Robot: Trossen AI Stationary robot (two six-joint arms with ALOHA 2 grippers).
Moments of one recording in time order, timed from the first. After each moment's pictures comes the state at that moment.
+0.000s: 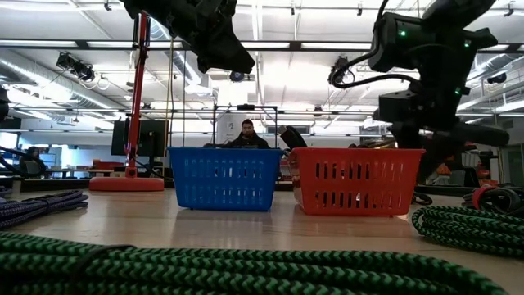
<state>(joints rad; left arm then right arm) 0.12 1.34 0.98 -0.13 -0.10 -0.07 0.05 1.41 0.71 -0.69 0.31 -0.33</state>
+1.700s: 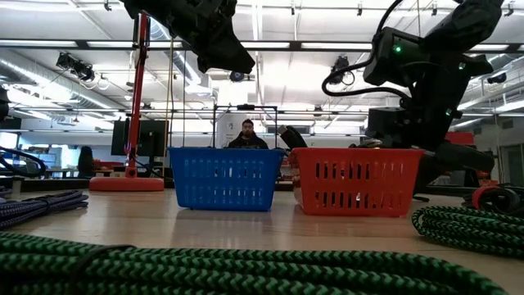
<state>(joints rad) 0.12 1.34 0.98 -0.12 -0.11 -0.07 0.04 1.50 0.62 -0.37 0.25 -0.31</state>
